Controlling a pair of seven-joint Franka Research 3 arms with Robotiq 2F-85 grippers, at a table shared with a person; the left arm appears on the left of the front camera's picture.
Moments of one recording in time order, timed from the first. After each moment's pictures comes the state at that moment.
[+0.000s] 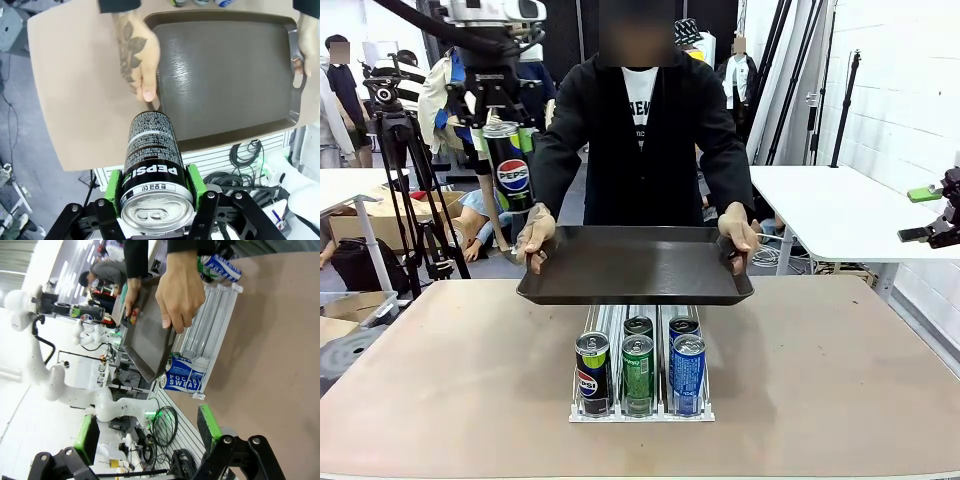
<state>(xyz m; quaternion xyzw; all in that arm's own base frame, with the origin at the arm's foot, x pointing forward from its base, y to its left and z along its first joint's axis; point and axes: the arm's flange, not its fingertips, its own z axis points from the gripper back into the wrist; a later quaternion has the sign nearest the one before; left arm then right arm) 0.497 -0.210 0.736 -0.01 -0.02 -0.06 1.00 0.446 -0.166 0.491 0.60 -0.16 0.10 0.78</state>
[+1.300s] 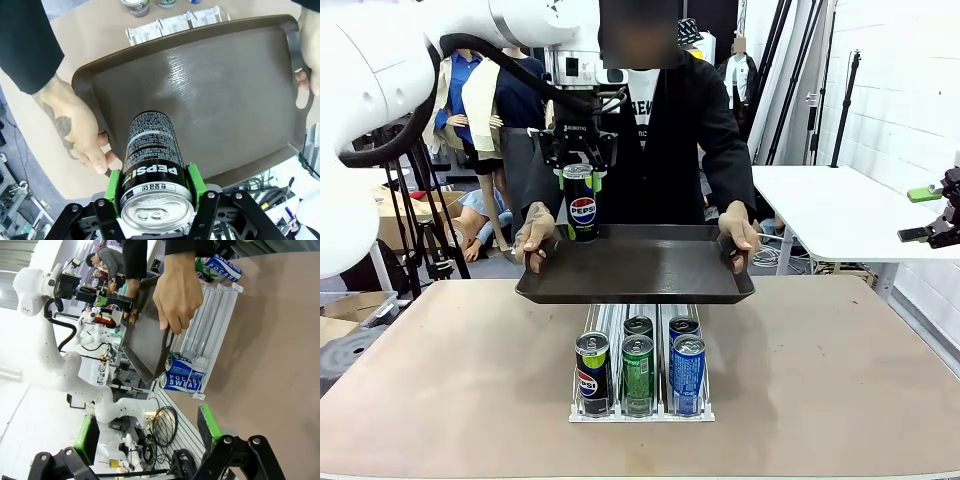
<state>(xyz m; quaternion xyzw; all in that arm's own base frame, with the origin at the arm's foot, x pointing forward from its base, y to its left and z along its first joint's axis) 0.573 -0.314 0.651 0.01 0.01 -0.13 0.99 0.446 -0.166 0.491 0.60 -0.16 0.10 0.78</state>
